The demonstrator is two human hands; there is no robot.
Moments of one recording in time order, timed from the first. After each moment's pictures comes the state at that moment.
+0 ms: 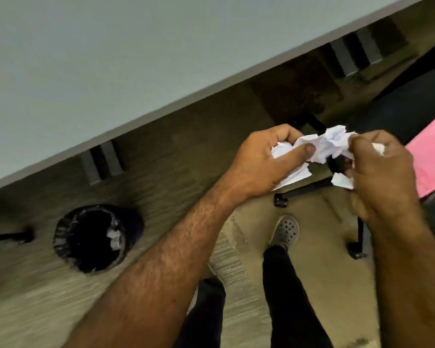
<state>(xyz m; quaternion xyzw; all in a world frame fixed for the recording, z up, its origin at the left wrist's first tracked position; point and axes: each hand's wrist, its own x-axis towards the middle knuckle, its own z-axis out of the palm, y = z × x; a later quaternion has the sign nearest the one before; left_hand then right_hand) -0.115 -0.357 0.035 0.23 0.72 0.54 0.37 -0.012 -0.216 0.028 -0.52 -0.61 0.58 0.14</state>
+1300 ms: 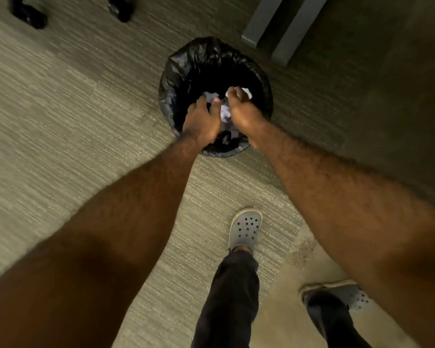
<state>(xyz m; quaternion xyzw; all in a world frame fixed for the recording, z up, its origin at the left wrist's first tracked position) -0.116 -0.931 -0.339 -0.39 0.83 0.35 0.17 -0.176 -0.832 -0.326 -0.01 -0.78 0.44 -0.44</state>
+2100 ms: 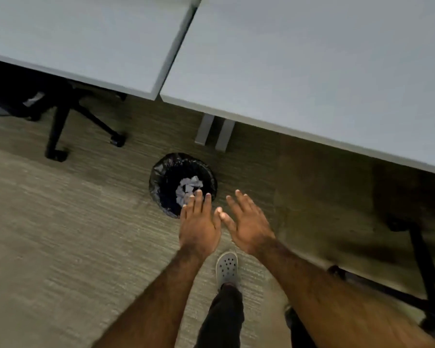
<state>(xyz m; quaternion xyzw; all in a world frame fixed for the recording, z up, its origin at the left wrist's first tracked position) -0.045 -0.794 -0.077 -0.13 0.97 0.14 0.18 -0.080 -0.648 -0.085 0.16 -0.91 0.23 -0.30</state>
